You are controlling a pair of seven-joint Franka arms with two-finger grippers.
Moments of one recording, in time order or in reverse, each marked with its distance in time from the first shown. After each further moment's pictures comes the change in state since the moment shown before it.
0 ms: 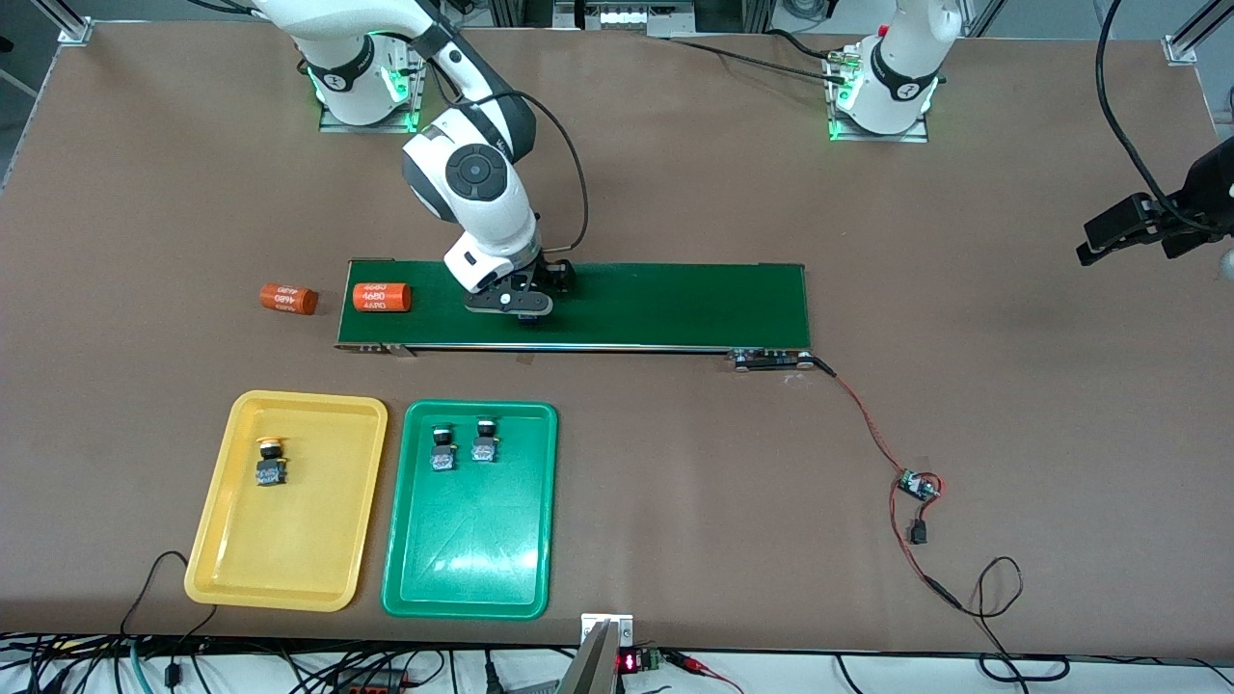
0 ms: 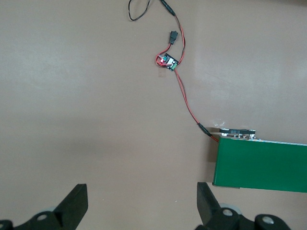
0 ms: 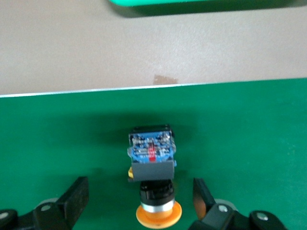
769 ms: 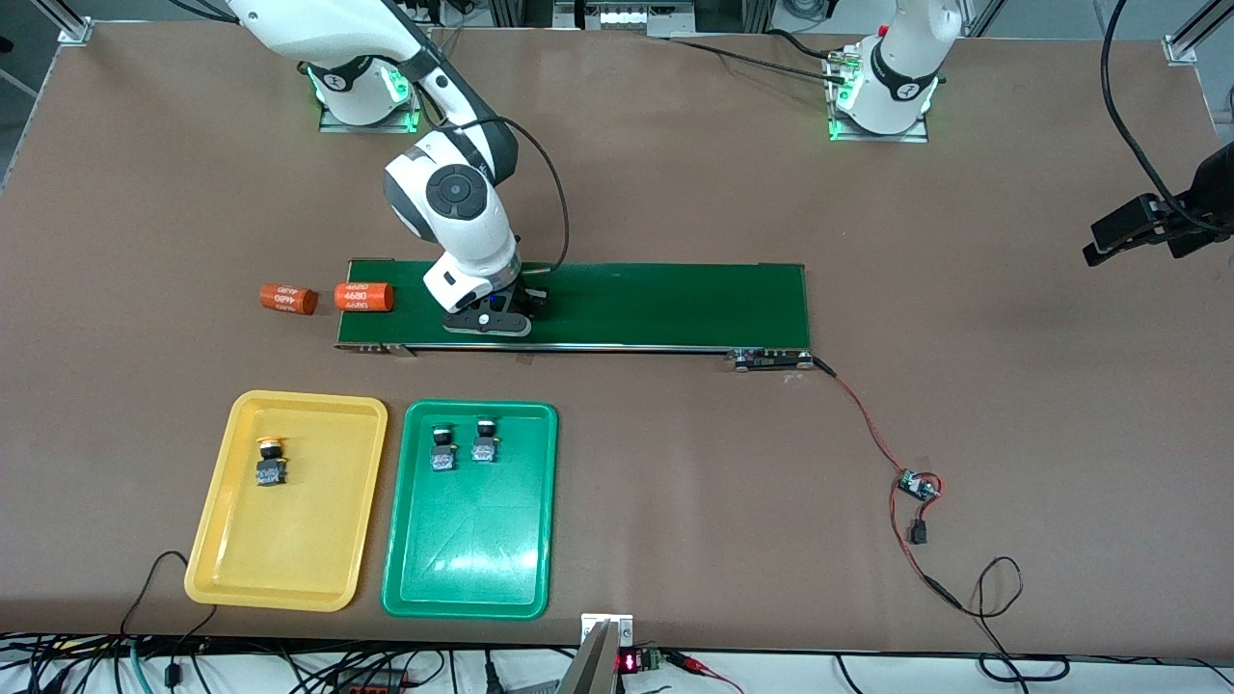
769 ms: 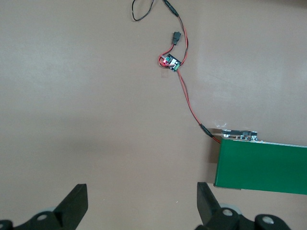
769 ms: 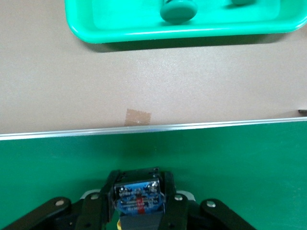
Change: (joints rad) left arm 0.006 0.000 0.006 0.000 0.000 0.001 0.000; right arm -0.015 0.027 -0.048 0.001 -0.068 0.051 0.000
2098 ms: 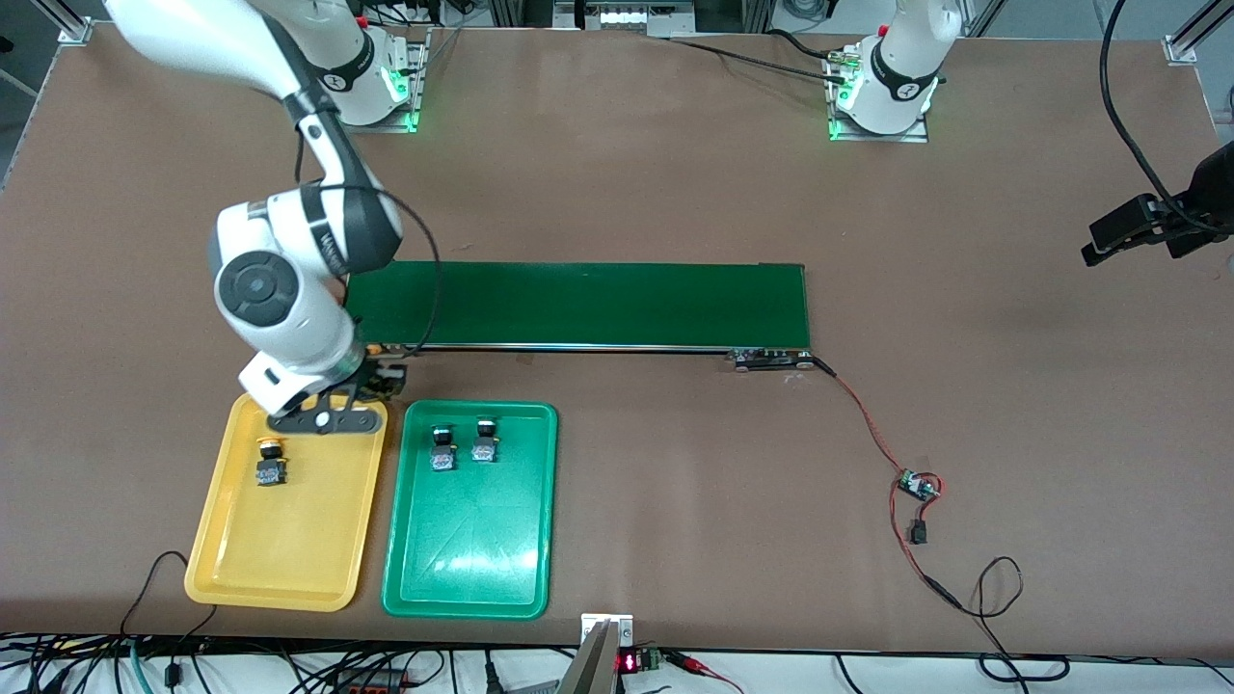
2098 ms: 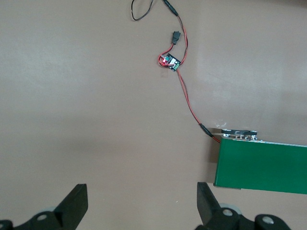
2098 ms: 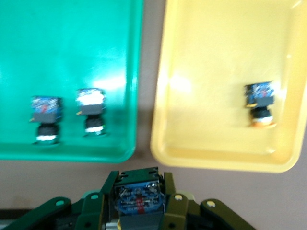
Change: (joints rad) left arm 0.000 0.000 -0.002 -0.001 0.000 0.000 0.000; right arm -0.074 0.075 -0.275 0.442 0.090 -0.380 -0.560
